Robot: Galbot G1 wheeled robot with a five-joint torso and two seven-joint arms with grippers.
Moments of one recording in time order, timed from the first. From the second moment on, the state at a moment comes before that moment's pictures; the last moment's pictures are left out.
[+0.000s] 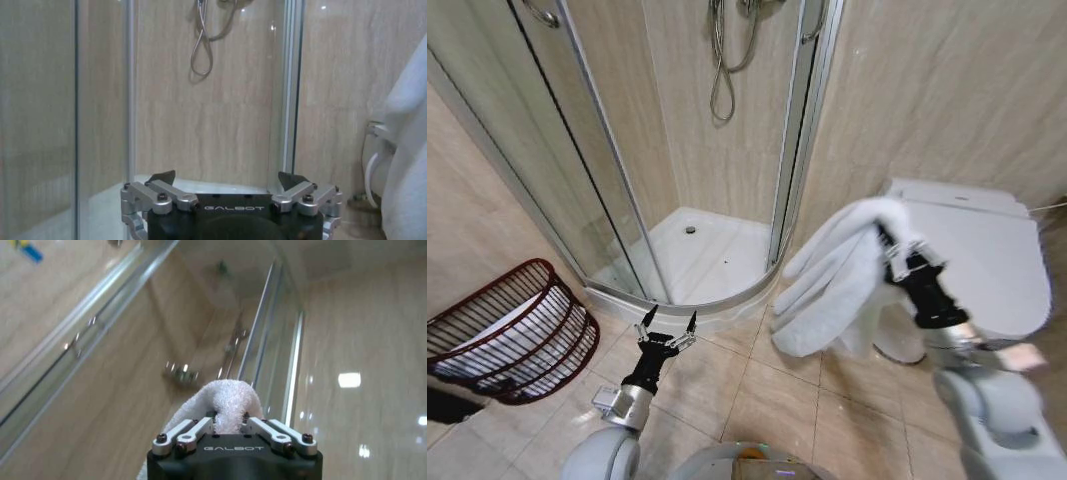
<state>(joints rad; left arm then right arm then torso) 1.81 -1.51 -0.64 -2.34 -0.15 -0.02 0.20 -1.41 1.06 0.95 2.45 0.54 0.17 -0.18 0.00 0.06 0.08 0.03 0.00</state>
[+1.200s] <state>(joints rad) 1.81 -1.51 -0.64 -2.34 -0.15 -0.02 0.20 -1.44 0.95 1.48 2.50 0.98 0.20 -0.06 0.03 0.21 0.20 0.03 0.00</state>
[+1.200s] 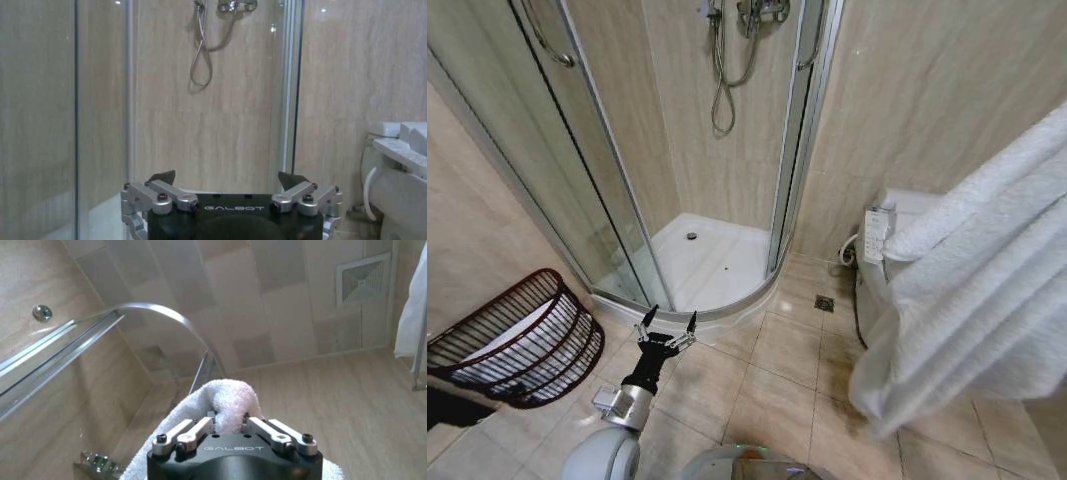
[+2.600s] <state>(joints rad) 1.81 -1.51 -0.64 -2.34 -0.15 -0.02 0.20 -1.46 0.95 1.56 2.50 1.04 0.23 -0.05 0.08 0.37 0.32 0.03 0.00</state>
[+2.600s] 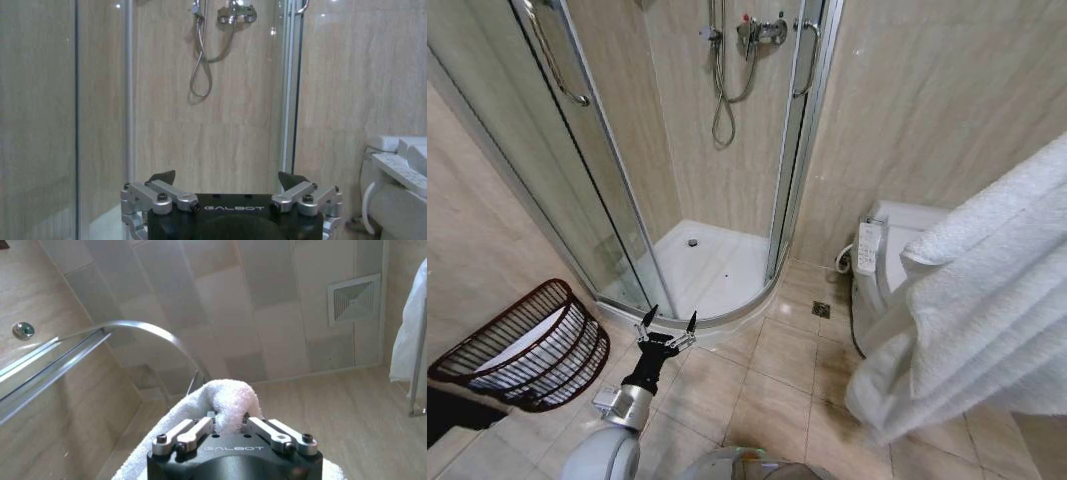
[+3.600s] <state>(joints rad) 1.81 -1.51 -0.64 -2.34 -0.15 -0.02 0.20 -1.47 0.98 1.54 2.50 1.03 0.23 -0.05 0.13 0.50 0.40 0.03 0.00</state>
